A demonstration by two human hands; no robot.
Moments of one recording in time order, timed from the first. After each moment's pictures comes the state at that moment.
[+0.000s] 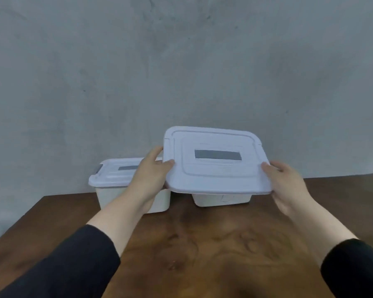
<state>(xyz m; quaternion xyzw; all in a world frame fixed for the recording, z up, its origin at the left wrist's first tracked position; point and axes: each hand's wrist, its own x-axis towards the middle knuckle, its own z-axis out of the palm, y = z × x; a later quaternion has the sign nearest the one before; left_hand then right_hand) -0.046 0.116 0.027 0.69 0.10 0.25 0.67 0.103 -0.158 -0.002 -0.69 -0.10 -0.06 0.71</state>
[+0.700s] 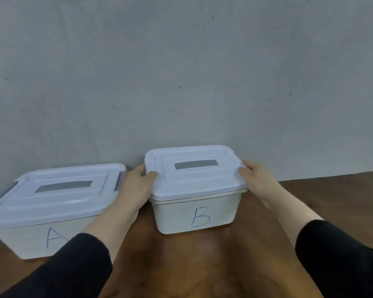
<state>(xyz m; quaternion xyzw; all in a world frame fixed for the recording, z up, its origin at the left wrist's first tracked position) 0.170 0.100 -0.025 0.75 0.24 0.24 0.57 0.317 -0.156 -0.027 -0.86 -0.16 0.01 0.49</state>
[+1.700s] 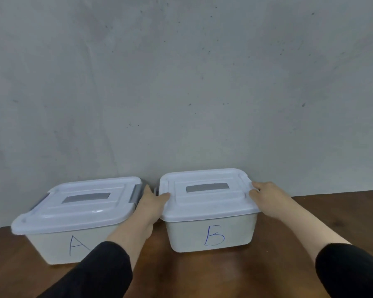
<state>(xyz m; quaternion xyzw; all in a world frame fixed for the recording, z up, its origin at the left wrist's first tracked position) 0.184 0.107 -0.052 0.69 0.33 0.18 0.62 0.336 -0.161 -0.038 -0.94 -0.20 0.02 0.27</state>
